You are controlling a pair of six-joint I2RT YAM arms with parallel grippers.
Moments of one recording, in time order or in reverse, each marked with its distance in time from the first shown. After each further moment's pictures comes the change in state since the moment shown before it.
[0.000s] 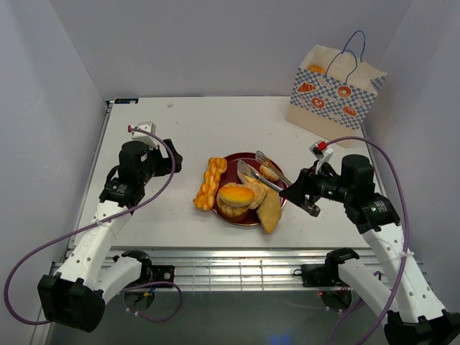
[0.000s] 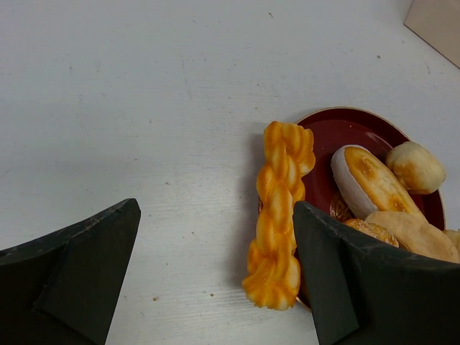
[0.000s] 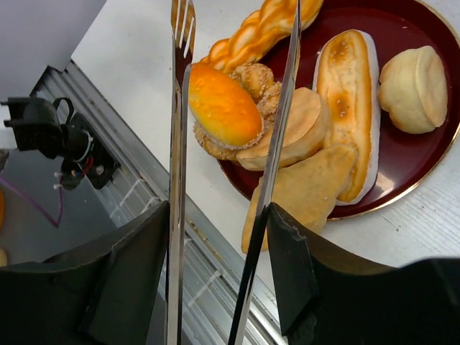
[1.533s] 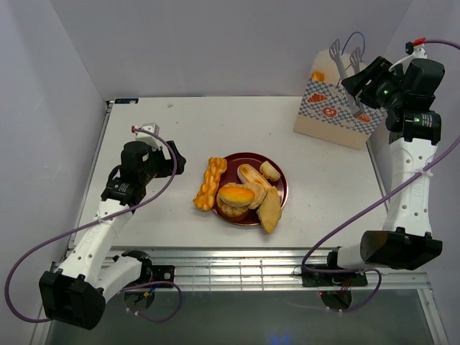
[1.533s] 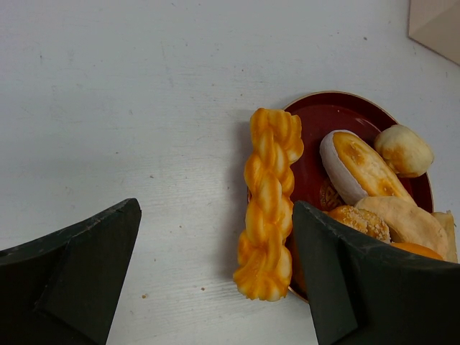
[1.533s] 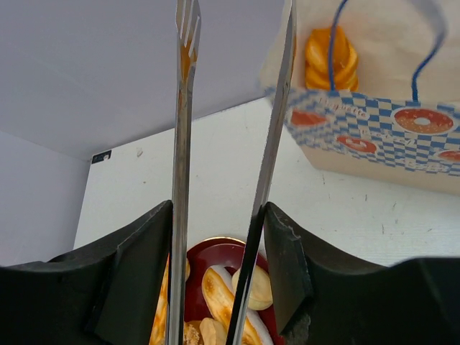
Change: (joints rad) left arm 0.000 0.018 -0.013 0.008 0.069 -0.004; right arm -0.452 0.654 0.929 -0.042 0.282 0.270
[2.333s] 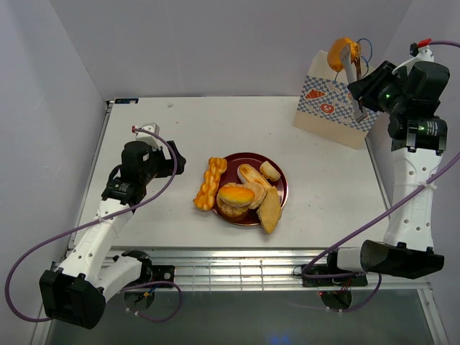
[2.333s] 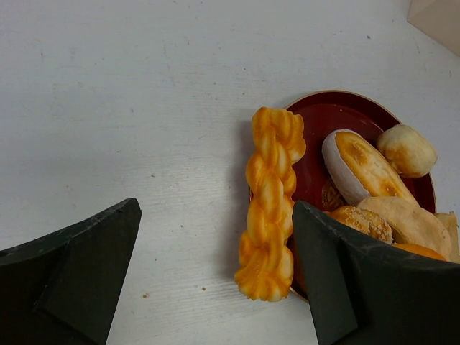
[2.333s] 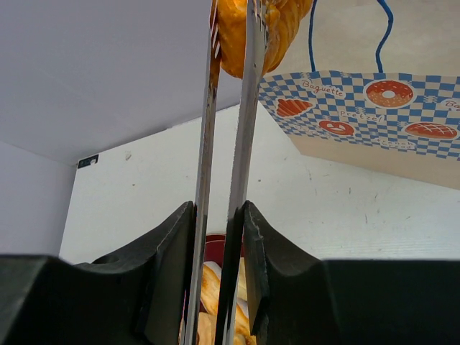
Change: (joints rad) left arm 0.000 0.006 0.000 0.000 -0.006 0.000; right arm 0.036 -0.068 0.026 -0.082 0.091 -0.029
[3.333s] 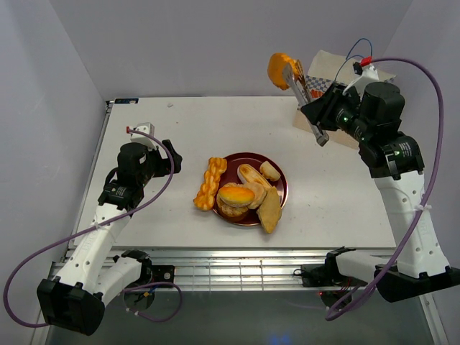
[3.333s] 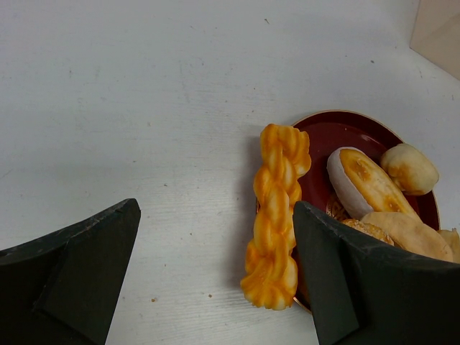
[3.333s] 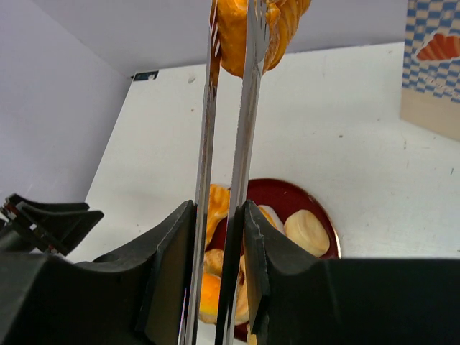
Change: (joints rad) left arm 0.000 -0.050 0.000 0.000 -0.054 0.000; right arm 0.414 -0.169 -0.188 0.007 0.103 -0.008
